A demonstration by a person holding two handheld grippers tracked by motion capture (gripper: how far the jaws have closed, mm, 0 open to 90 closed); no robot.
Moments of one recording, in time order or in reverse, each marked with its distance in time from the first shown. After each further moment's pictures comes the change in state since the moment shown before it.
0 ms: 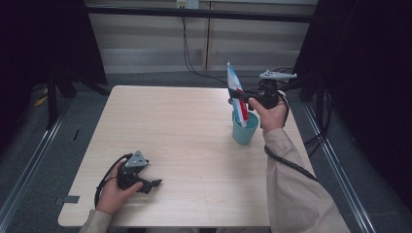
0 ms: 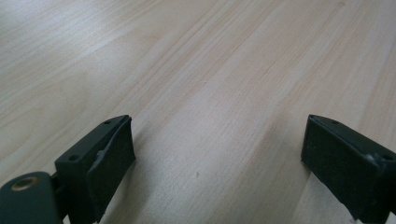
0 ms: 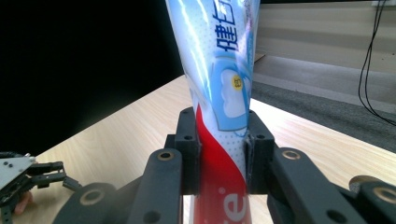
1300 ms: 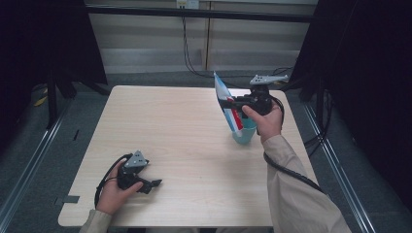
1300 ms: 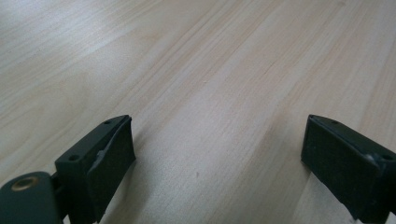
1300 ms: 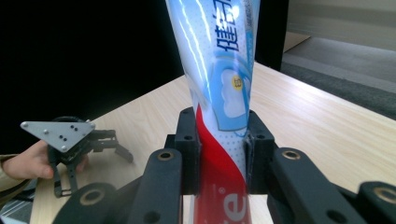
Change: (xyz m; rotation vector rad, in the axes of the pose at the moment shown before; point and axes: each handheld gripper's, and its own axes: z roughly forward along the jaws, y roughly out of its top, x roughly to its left) left arm 0.000 0.000 0.000 -0.001 0.000 0.000; right arm 0.034 0.000 0.003 0.093 0.146 -0.043
